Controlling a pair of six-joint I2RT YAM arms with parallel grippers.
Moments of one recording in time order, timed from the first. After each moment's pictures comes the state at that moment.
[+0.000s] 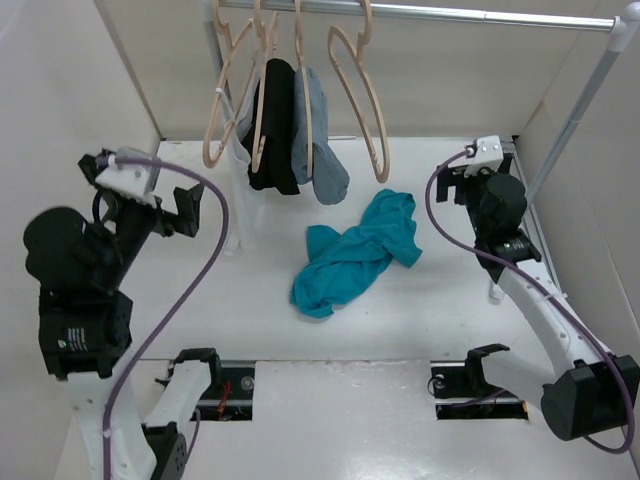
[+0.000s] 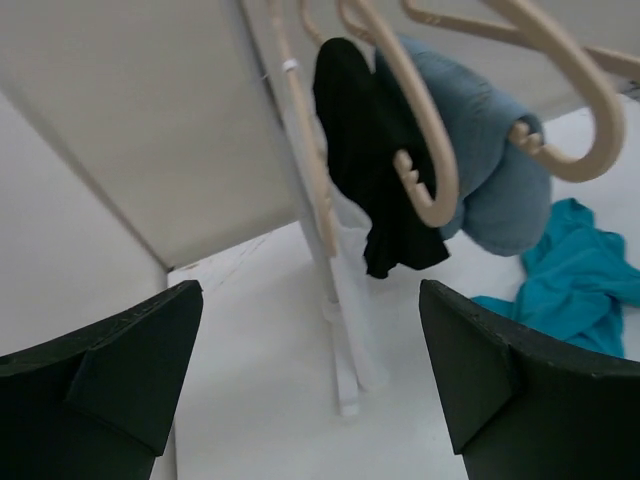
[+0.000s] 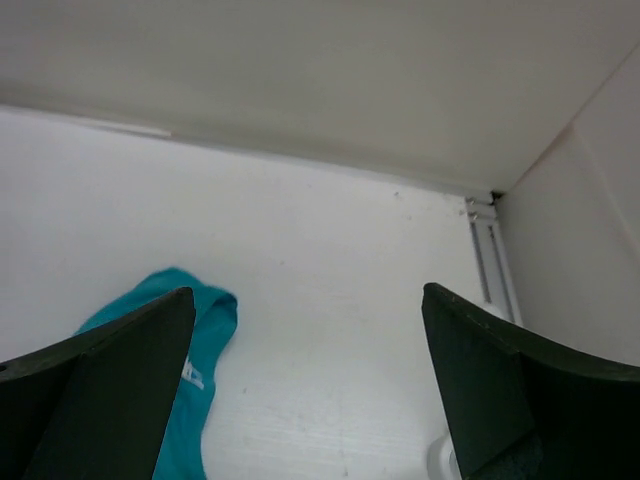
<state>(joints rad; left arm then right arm) 0.04 0.79 1.59 -0.78 0.32 0.21 0.21 1.05 0.87 0.16 0.20 -0.20</state>
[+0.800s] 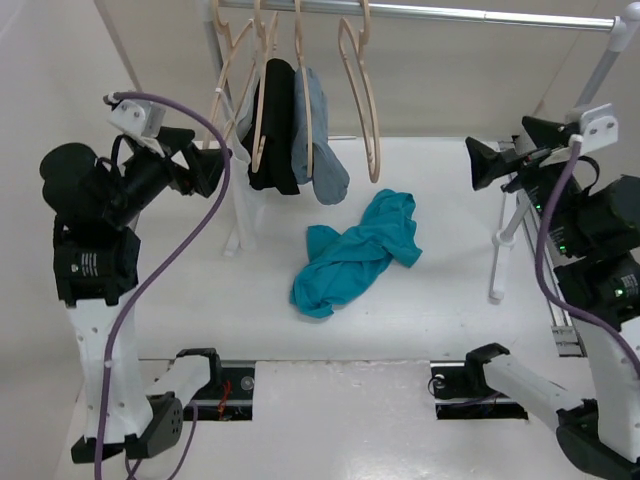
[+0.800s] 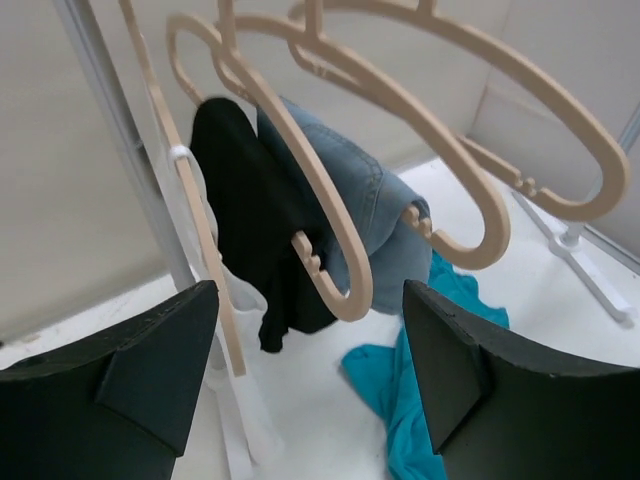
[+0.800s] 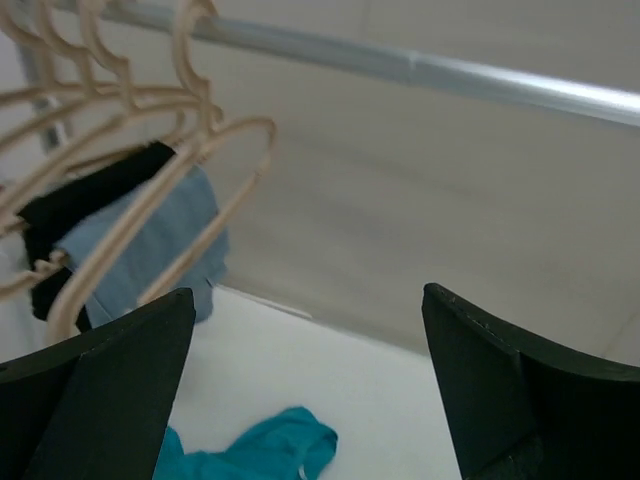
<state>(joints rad) 0.04 1.03 1.71 -0.64 0.65 -0.04 0.32 0.88 1.50 -0.37 0.01 -0.12</state>
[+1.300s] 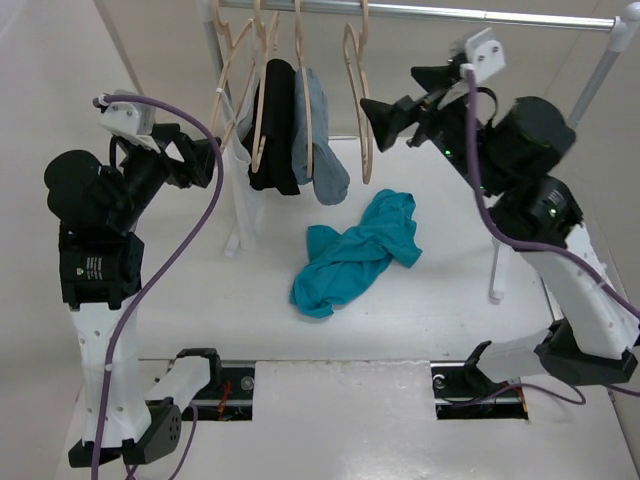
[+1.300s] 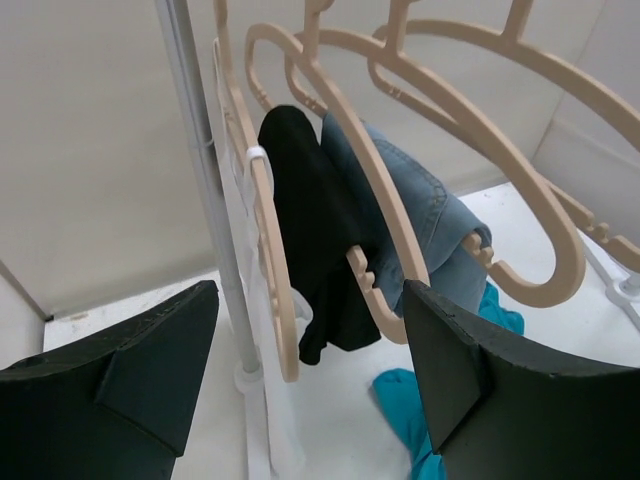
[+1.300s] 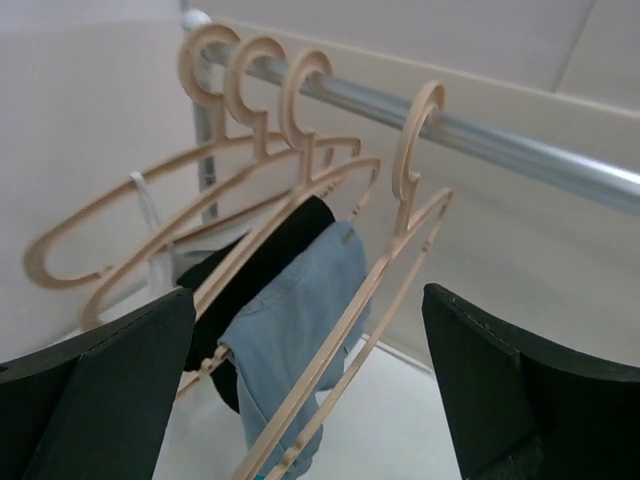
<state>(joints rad) 0.01 0.98 1.63 -0.53 0.45 -0.07 0.80 1.34 2.01 -0.37 0.16 -0.15</state>
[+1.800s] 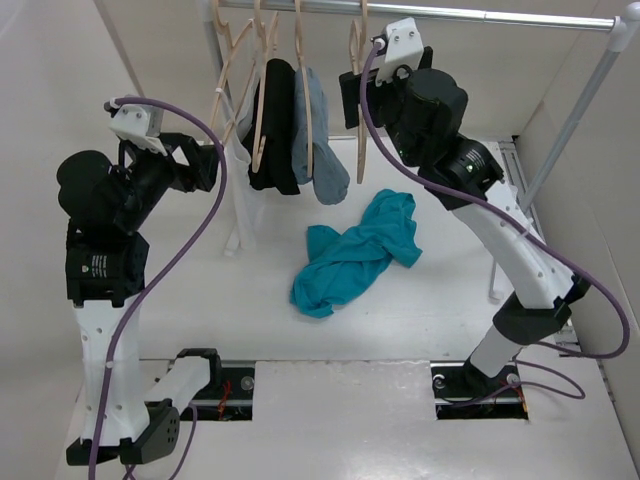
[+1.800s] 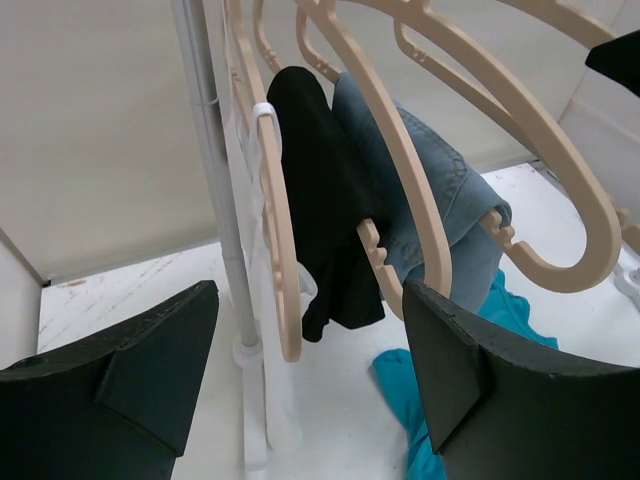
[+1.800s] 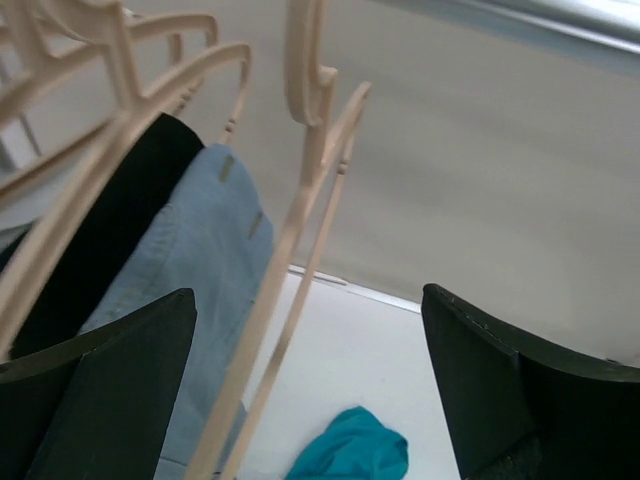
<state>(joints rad) -0.01 0.97 1.58 -0.56 0.40 -0.07 0.79 1.66 2.21 -0.47 0.52 -0.17</state>
